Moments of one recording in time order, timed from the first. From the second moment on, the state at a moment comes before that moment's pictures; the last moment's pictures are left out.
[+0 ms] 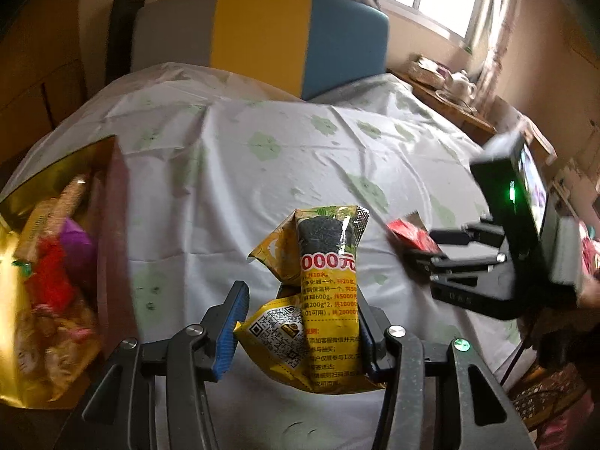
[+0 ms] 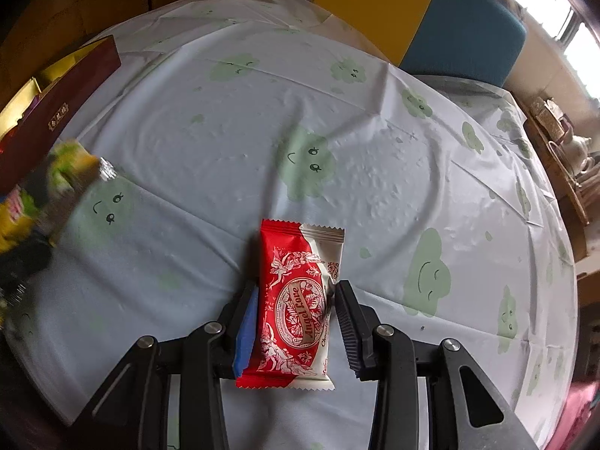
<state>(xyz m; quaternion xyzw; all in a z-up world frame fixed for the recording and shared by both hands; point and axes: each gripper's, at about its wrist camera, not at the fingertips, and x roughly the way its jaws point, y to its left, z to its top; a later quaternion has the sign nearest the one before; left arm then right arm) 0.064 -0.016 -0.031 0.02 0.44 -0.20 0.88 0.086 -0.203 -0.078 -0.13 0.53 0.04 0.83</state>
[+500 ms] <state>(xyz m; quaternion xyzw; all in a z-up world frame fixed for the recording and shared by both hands) 0.062 0.041 0.004 -0.01 0.41 -0.09 0.91 0.083 -0.197 -0.079 -0.16 0.53 0.04 0.83</state>
